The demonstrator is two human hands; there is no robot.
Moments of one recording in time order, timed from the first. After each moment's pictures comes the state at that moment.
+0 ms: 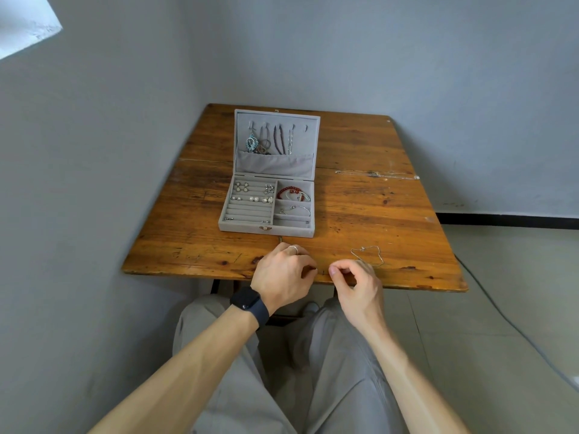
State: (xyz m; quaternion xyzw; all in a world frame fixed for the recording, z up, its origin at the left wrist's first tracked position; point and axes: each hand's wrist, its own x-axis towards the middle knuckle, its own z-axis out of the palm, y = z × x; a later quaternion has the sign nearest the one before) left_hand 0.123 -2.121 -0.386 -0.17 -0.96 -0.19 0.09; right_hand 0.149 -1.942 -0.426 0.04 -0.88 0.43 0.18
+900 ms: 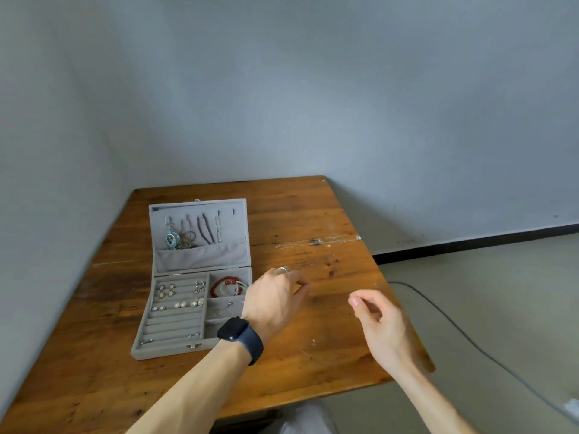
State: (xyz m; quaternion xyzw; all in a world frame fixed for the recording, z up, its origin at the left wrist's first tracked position) left_hand -0.006 -2.029 -0.329 -0.20 -0.95 -0.22 0.06; right_hand 0.077 -1.826 -0.374 -0.09 -0.84 0.50 0.19
